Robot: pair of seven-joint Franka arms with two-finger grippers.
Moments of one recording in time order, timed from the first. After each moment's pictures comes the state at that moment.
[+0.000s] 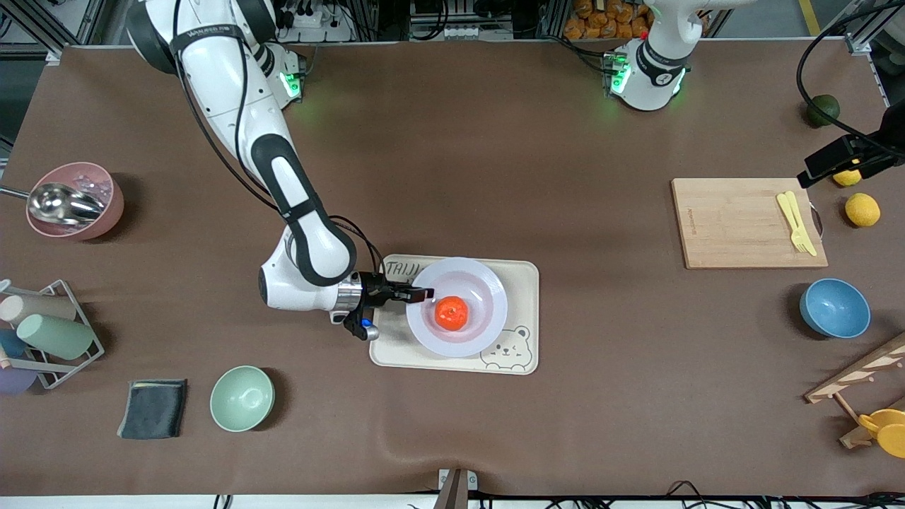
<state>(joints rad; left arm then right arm) 0.01 -0.01 0.02 -1.54 -0.04 1.51 -0.15 0.48 0.85 -0.05 -1.55 1.33 2.18 -0.16</state>
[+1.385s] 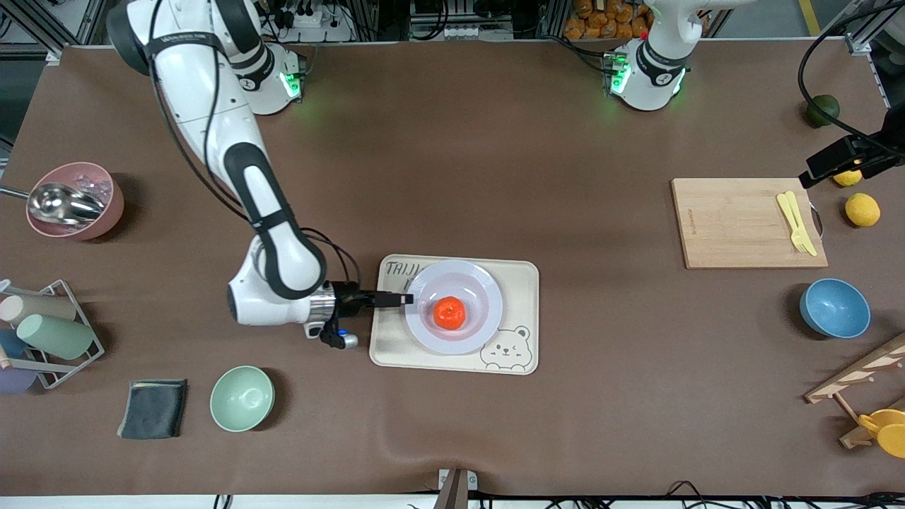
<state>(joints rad) 0.02 -0.01 0.02 -1.54 -0.04 1.51 -0.15 0.35 0.81 -0.07 -1.53 1.15 1.99 -0.25</state>
